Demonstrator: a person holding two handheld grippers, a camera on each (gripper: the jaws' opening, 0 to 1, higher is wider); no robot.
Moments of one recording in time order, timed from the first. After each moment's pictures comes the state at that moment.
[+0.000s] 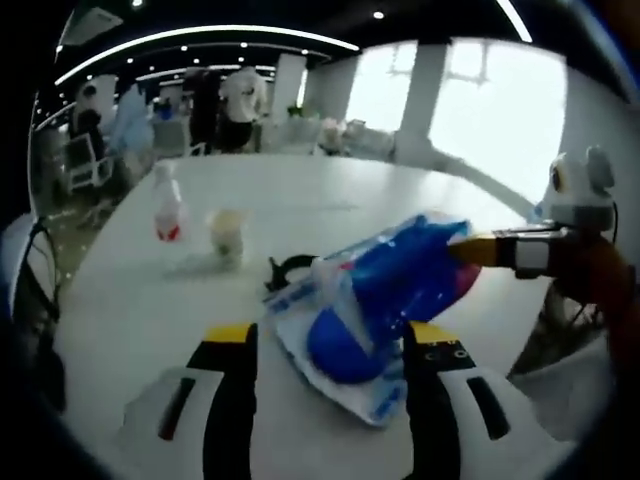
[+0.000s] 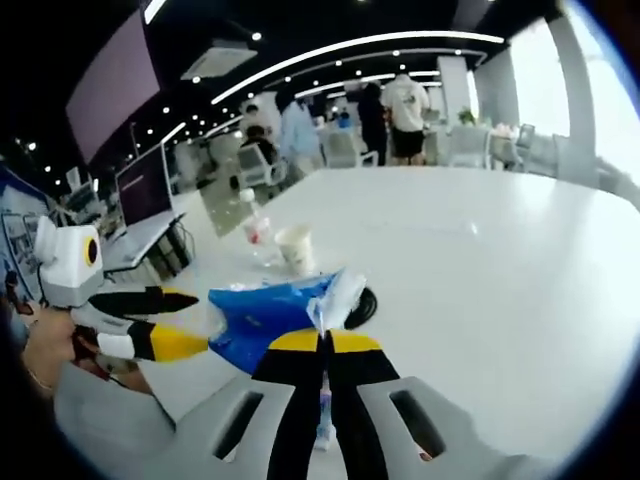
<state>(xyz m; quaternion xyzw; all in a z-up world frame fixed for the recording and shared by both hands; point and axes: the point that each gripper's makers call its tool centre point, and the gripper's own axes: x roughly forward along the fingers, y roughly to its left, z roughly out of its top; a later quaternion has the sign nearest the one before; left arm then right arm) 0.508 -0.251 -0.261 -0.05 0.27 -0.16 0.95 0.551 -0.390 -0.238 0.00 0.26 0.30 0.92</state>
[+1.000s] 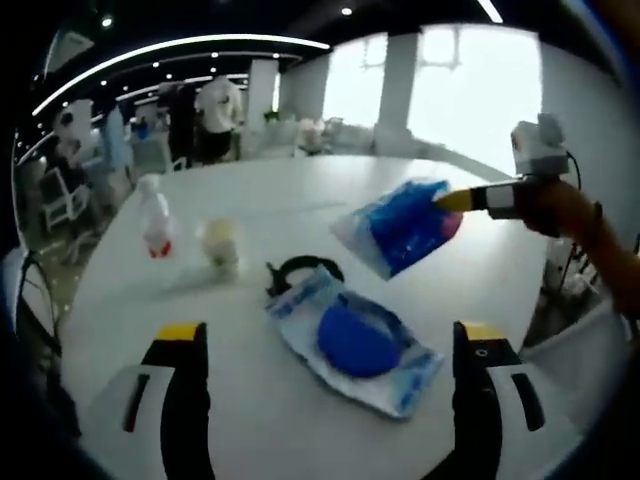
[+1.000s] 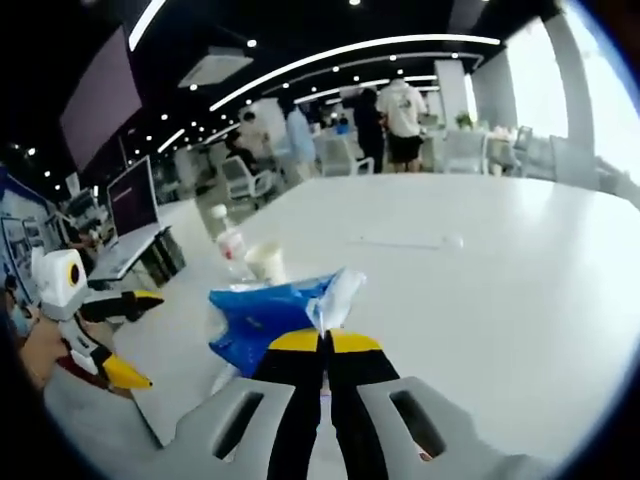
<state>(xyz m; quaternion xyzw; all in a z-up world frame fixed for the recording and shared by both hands) 0.514 -0.246 -0.270 -0.01 0.26 -0.21 0.94 0.610 -0.430 -0.242 0.01 0.25 0.29 0.92</state>
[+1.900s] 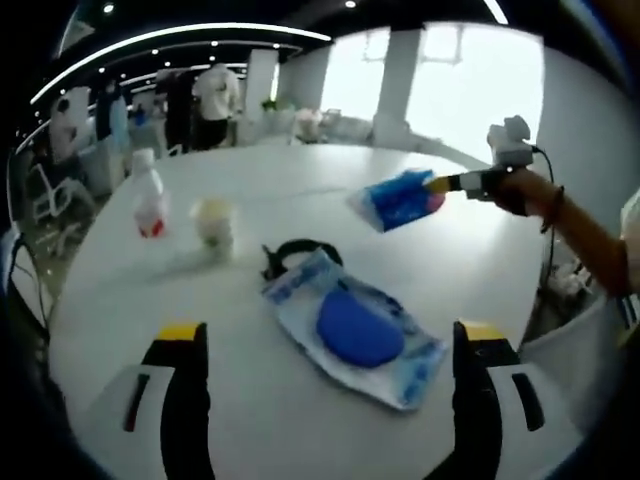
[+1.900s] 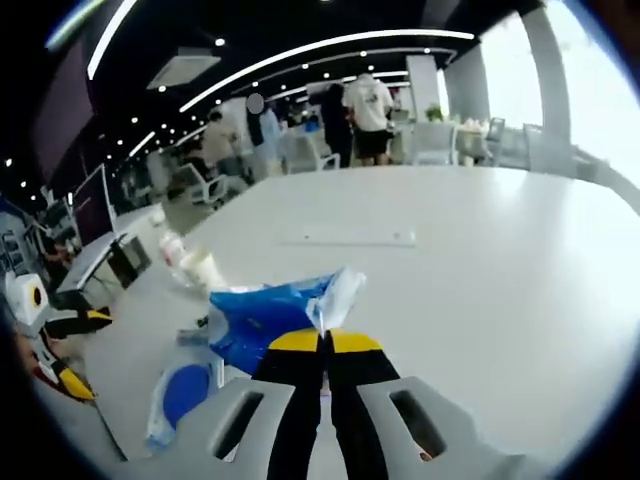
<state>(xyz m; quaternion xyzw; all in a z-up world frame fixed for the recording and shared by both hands) 0.516 -0.243 -0.293 0.00 0.28 -0.21 0.94 0.673 -0.485 -0.273 0.01 0.26 0.24 0.93</state>
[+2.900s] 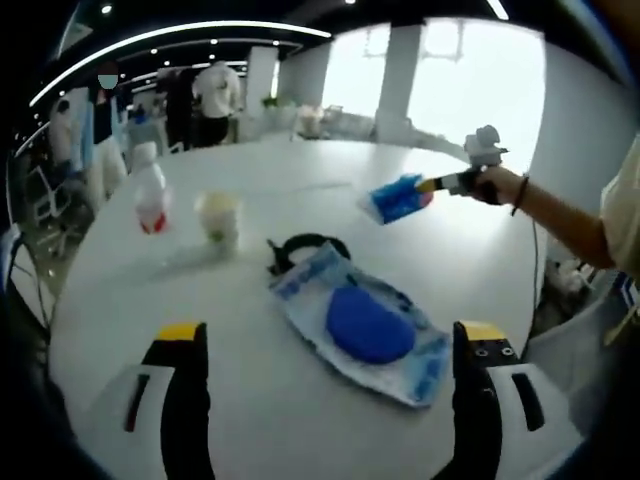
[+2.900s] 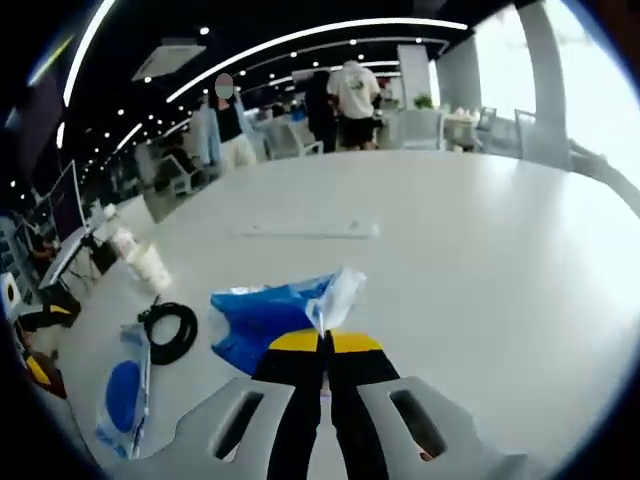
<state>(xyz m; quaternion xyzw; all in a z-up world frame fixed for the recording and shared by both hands) 0.515 -0.233 -0.301 -0.01 0.29 -0.21 0.93 0.736 -0.535 -0.320 0.00 0.29 0.22 0.93</state>
